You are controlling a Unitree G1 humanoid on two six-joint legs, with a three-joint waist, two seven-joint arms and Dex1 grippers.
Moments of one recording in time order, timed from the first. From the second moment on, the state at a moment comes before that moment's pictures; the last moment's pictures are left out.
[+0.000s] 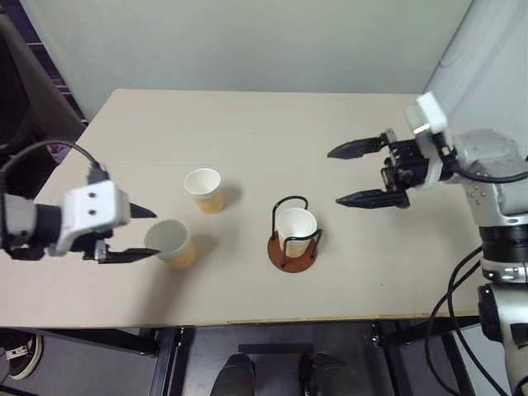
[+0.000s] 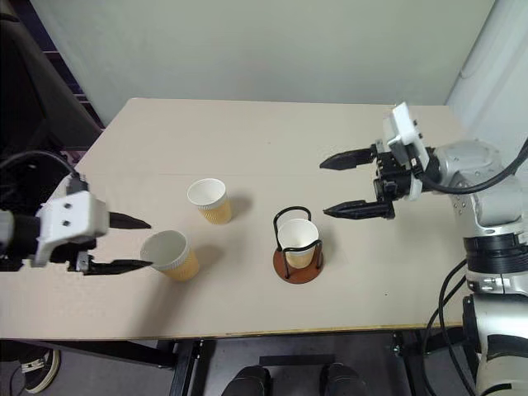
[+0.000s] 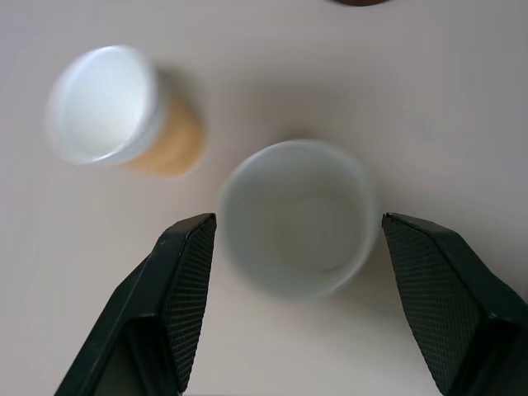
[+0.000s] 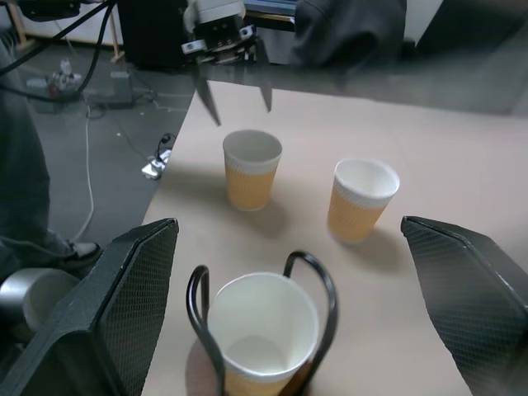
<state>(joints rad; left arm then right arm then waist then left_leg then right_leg) -0.10 1.30 0.32 -0.25 -0.37 0.32 -1.32 -0.87 -0.71 0.05 0.07 0.52 0.48 1.47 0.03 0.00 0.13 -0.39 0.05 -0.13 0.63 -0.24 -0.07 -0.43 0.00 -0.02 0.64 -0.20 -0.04</state>
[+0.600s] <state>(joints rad) -0.16 1.27 0.08 -0.23 -0.23 0.26 -1.32 -0.82 -0.74 0.05 -0.02 0.53 0.52 1.41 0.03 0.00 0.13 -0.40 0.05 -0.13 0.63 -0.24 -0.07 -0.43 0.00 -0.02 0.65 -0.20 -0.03</state>
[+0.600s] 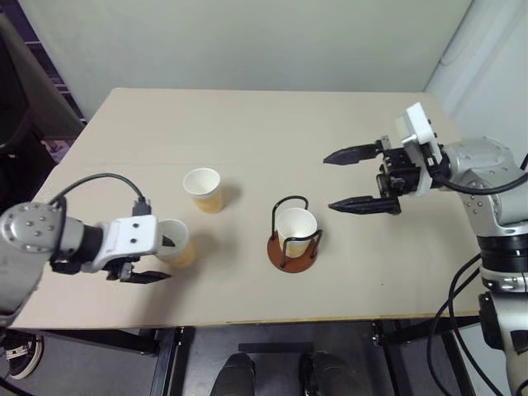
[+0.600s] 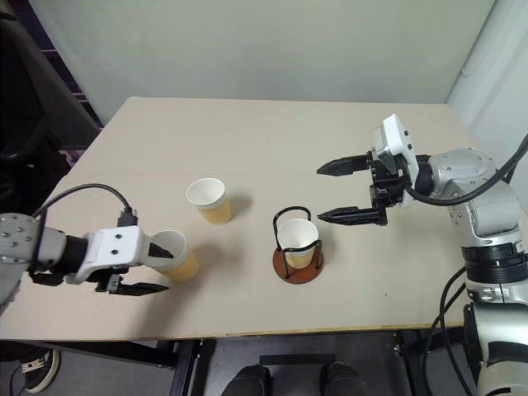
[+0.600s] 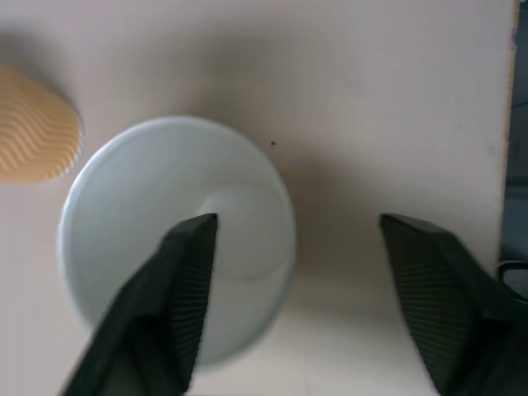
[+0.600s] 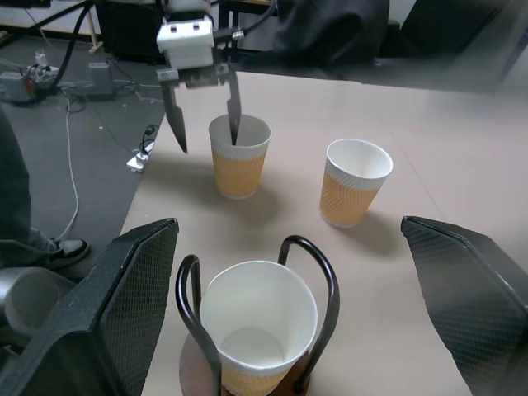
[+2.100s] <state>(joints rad) -1.01 0.69 -0.29 0.03 -0.33 0.15 -1.56 -0.37 -1.08 -0.34 -0.17 0.65 0.56 1.36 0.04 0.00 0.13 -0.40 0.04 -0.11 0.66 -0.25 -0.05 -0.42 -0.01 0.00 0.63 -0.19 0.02</state>
